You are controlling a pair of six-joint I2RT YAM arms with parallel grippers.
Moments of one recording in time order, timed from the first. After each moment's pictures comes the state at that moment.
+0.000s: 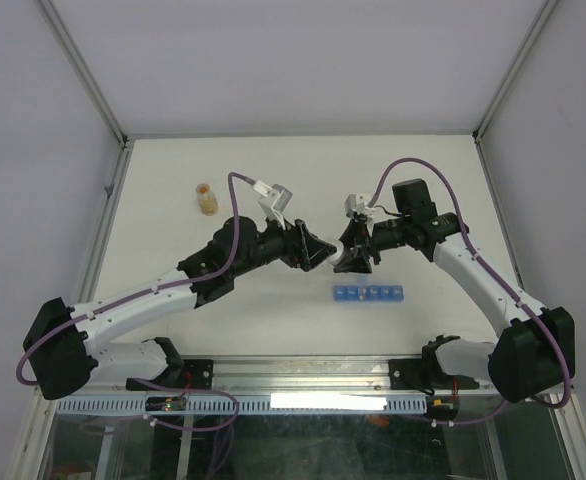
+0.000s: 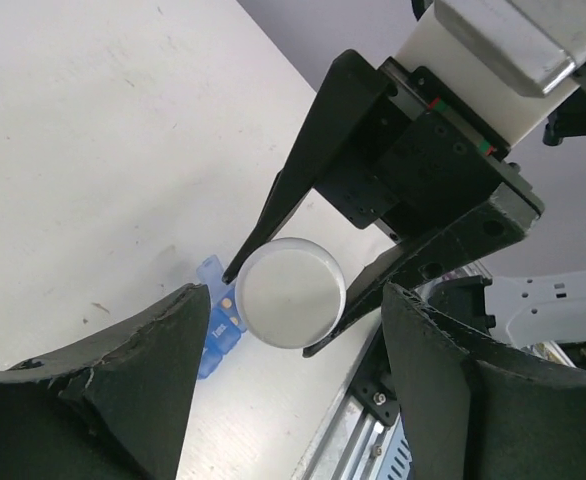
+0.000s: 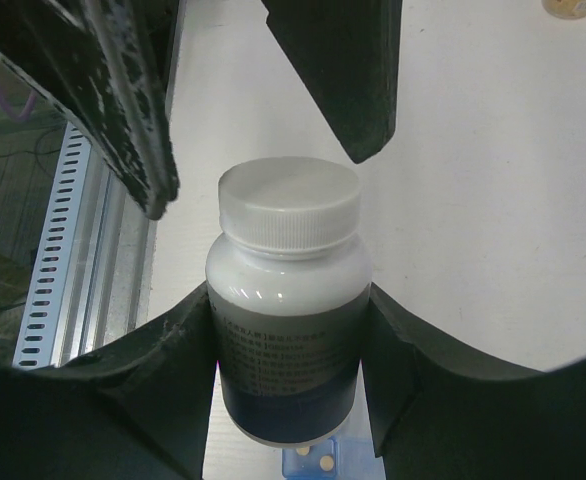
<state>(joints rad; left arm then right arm) -0.93 1.18 0.80 0.27 0.11 -0.59 0.37 1.23 0.96 -0.61 -1.11 -0.71</state>
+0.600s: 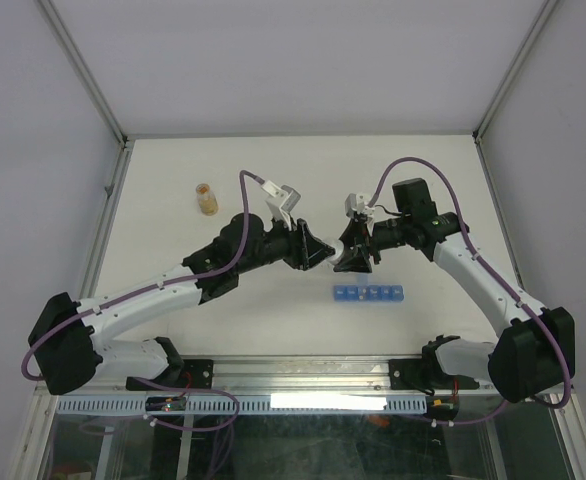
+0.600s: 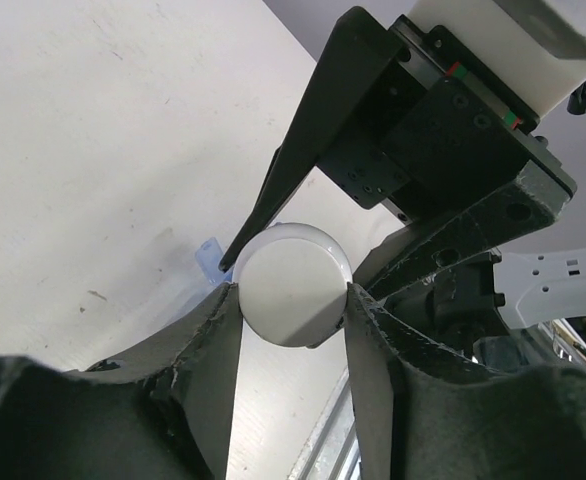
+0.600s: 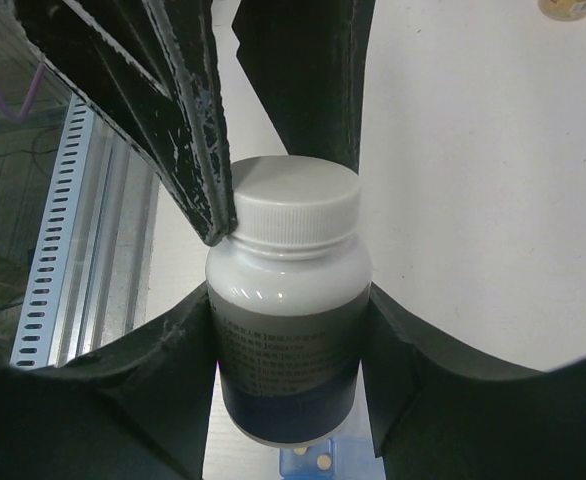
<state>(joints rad) -0.93 1.23 0.84 0.22 0.16 -0.57 0.37 1.23 0.97 -0.61 -1.11 -0.71</state>
